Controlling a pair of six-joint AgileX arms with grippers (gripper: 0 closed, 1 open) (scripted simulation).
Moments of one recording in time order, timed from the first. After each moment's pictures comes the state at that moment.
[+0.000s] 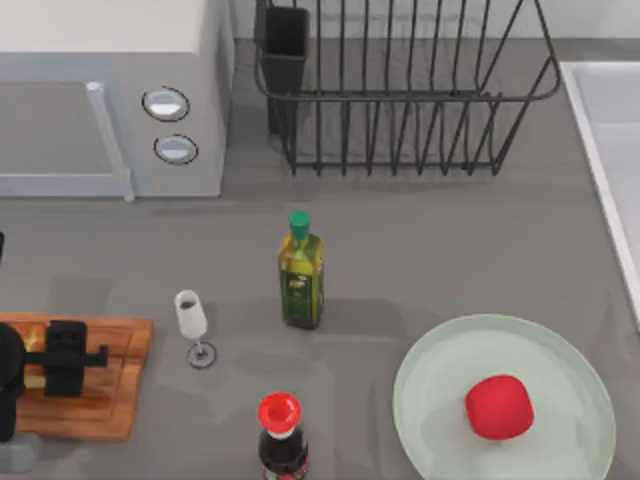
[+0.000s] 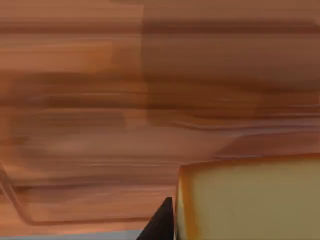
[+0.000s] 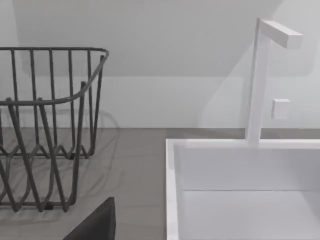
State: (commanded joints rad) left arm -0.11 1.25 0.43 -0.26 -0.11 -3.19; right arm 0.00 0.00 0.00 0.00 0.00 0.00
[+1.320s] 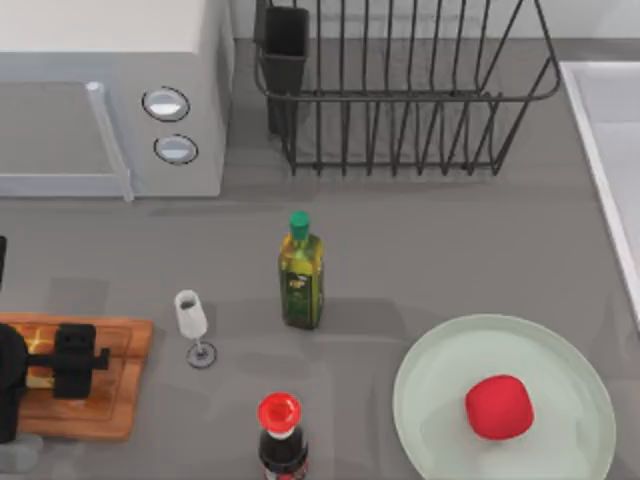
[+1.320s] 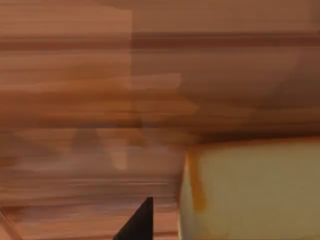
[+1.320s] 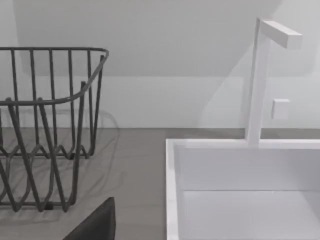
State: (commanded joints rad) left arm -0.11 1.28 0.41 -0.20 -0.11 -3.17; right arm 0.00 0.00 0.00 0.00 0.00 0.00
